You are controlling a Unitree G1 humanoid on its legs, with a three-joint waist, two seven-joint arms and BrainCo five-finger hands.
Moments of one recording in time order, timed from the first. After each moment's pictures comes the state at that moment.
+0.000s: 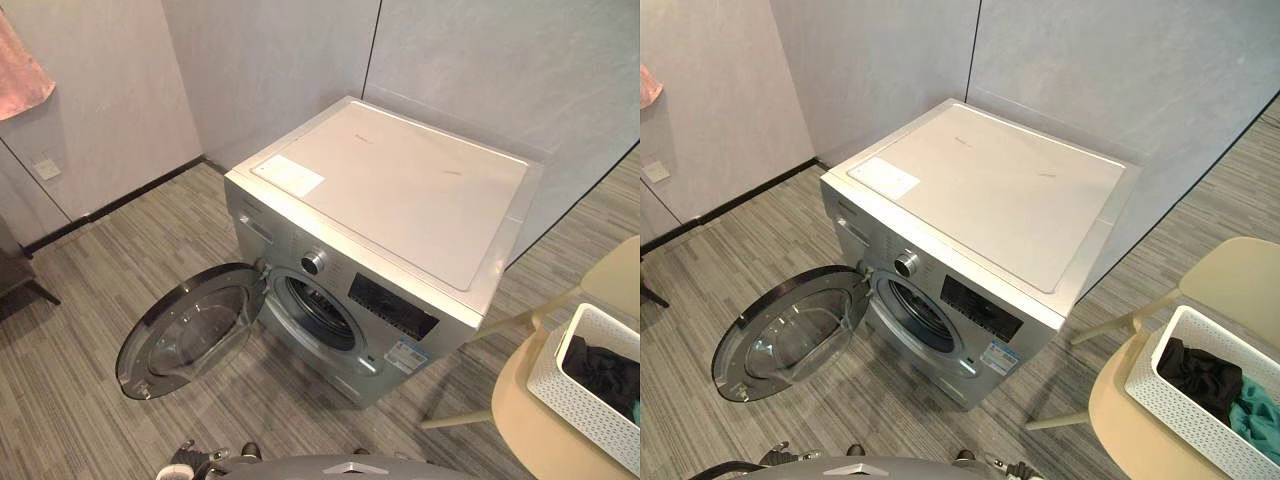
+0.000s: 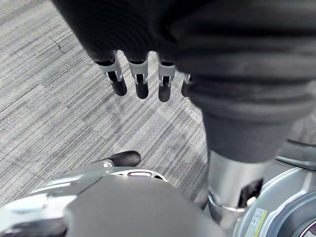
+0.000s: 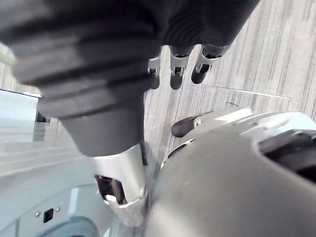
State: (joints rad) left arm 0.11 0.12 0.11 1.15 0.07 0.00 0.08; right arm 0.07 -0.12 -0.34 1.20 0.19 0.03 0.03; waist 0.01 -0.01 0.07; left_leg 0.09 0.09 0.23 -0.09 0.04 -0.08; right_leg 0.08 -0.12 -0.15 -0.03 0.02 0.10
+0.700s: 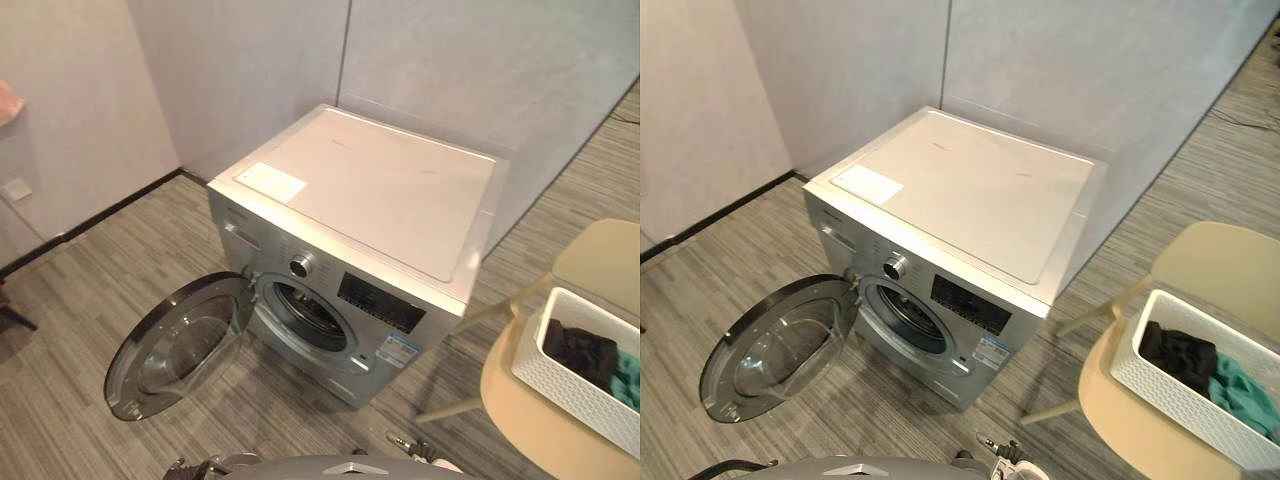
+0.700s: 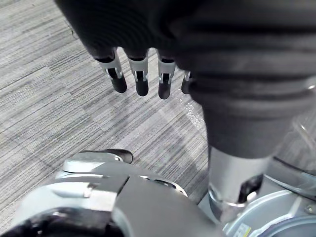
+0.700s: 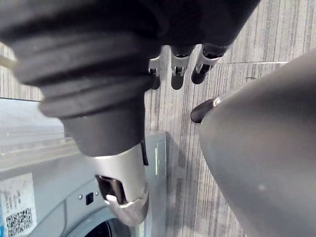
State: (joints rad) left arm 0.15 0.08 0.26 1.12 0.01 0.00 0.06; right arm 0.06 -0.05 -0.36 1.09 0.21 0.02 0.01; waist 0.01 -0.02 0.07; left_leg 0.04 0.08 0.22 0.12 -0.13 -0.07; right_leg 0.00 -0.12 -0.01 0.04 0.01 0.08
